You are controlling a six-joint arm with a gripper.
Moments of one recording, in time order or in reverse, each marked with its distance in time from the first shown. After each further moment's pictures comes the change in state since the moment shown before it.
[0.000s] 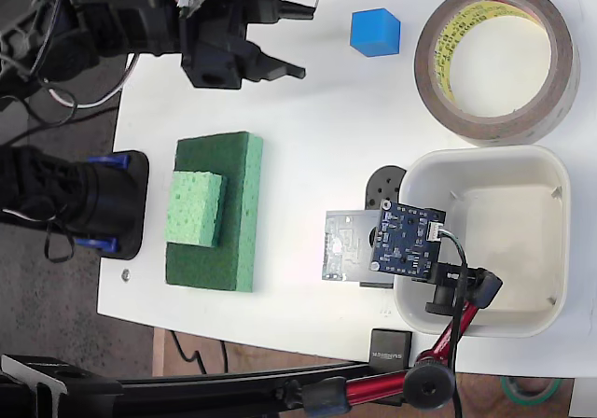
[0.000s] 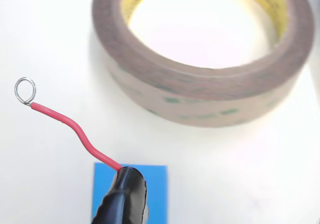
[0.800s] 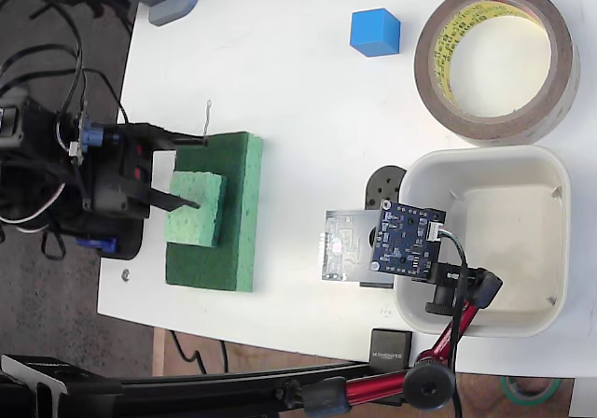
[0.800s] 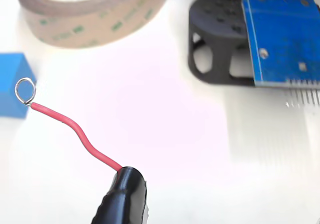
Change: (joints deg) arm 22.7 66.4 47.2 8.2 -19.8 -17.6
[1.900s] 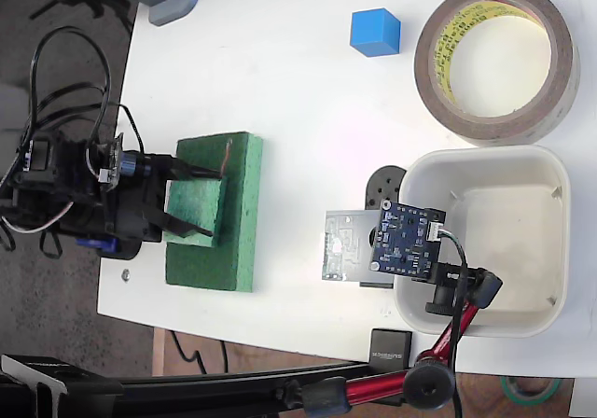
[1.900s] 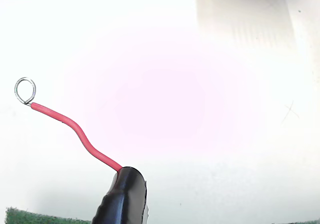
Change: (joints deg) arm 9.7 12.7 12.3 7.6 -7.3 -6.2
